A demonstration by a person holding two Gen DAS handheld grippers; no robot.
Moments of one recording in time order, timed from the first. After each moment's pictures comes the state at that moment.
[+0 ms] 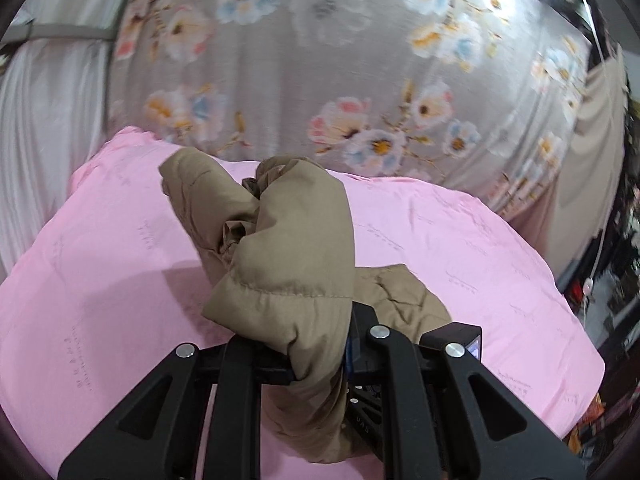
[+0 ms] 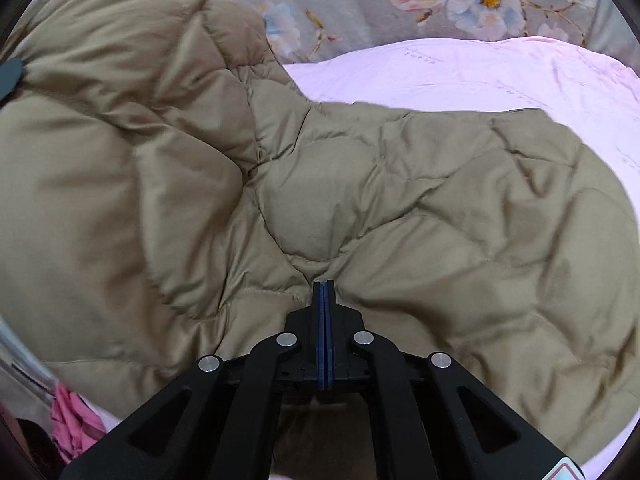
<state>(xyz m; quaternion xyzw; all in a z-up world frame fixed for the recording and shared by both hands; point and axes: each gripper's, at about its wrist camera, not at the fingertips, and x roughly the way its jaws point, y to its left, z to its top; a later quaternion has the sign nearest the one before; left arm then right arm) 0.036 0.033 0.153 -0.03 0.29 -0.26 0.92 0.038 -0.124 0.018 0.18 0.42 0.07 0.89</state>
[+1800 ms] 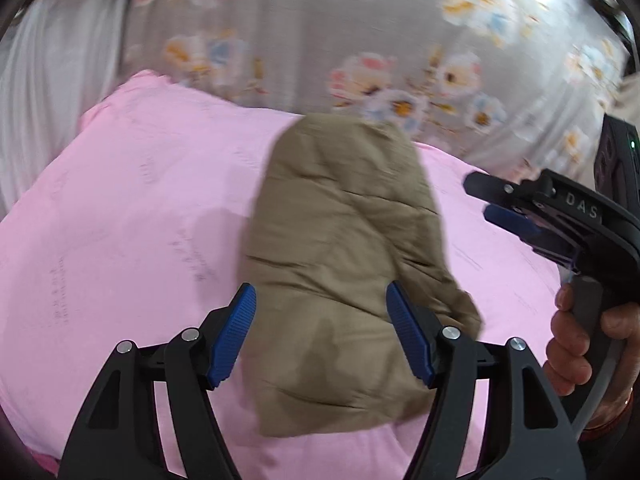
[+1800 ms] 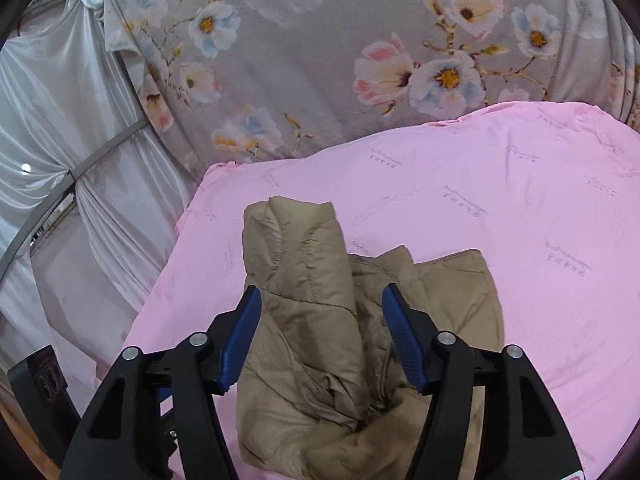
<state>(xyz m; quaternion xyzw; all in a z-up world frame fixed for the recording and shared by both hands) 0.040 0.033 0.111 -0.08 0.37 -0.20 0.90 0.058 -0.214 0.158 0.22 0.37 0.05 0.90</state>
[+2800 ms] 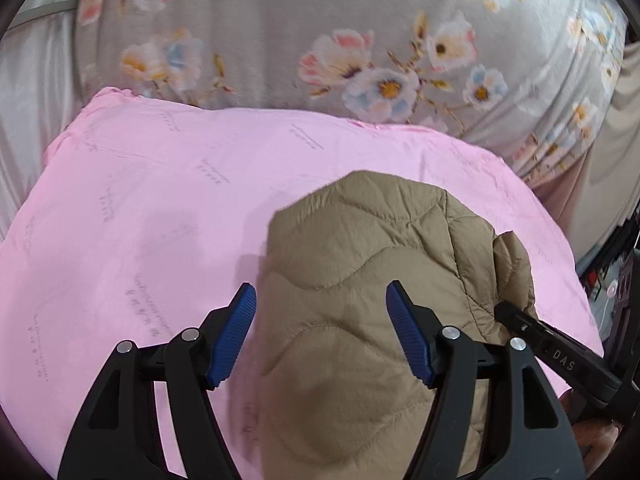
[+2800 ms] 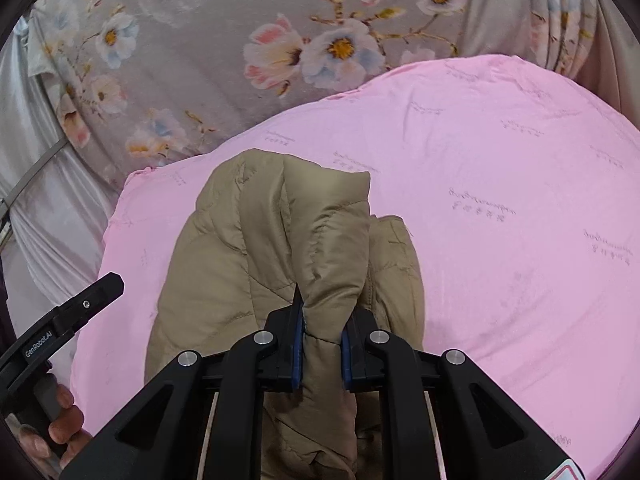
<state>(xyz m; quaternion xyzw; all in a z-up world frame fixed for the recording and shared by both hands) 0.097 -0.074 0.093 0.00 0.38 -0.22 0.90 0.008 -0.308 0.070 0.26 0.39 -0.07 0.88</state>
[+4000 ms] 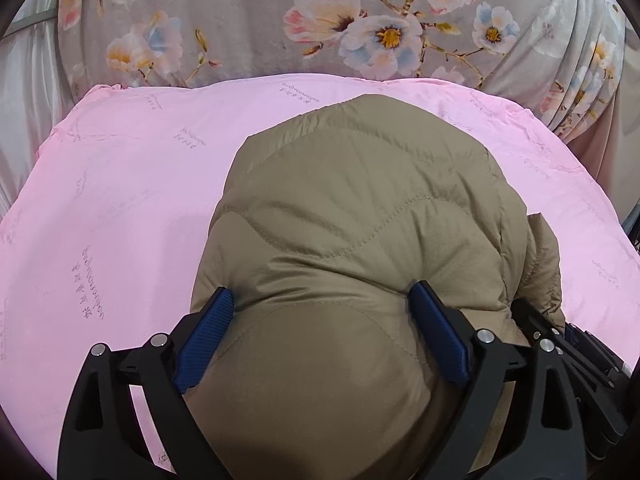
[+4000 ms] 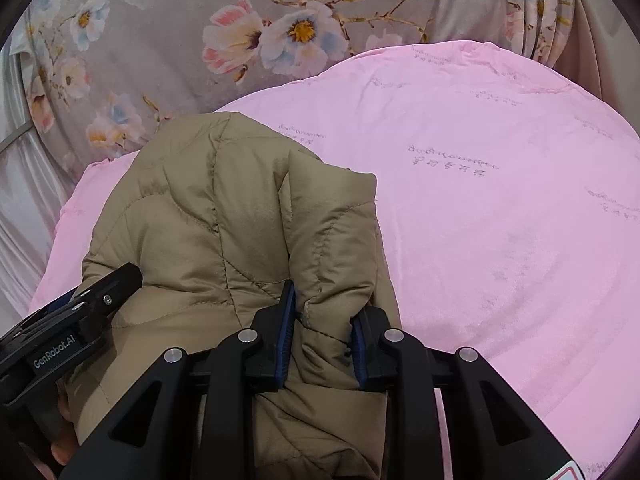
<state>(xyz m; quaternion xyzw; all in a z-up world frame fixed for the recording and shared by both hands) 0.105 -0.135 -0.008 0.06 0.38 -0.18 0.91 0.013 -0.310 -0.024 0.22 0.36 -0.12 0.90</state>
